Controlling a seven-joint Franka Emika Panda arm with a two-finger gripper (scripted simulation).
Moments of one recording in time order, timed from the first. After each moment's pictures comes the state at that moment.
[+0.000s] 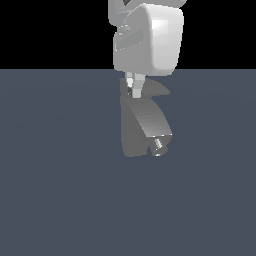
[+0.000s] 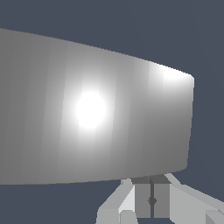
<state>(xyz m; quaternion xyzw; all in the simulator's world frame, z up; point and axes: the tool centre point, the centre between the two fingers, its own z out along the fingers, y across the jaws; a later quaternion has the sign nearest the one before) -0.133 -0.012 0.249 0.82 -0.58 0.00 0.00</state>
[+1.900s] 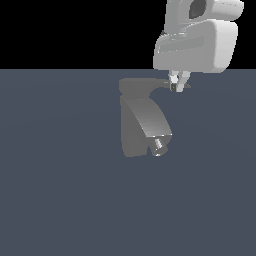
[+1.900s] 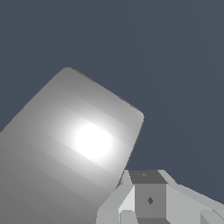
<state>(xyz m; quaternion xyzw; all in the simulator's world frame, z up) -0.076 -0.118 0.249 0.81 -0.58 0.00 0.00</state>
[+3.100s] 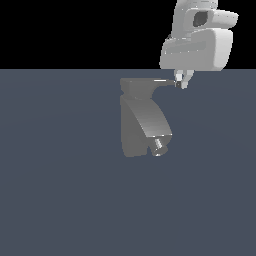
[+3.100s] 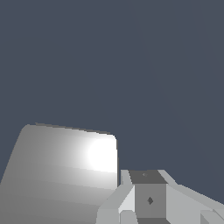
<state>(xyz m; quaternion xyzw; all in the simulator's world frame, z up) -0.026 -0.149 0.249 0.81 -0.58 0.00 0.00</state>
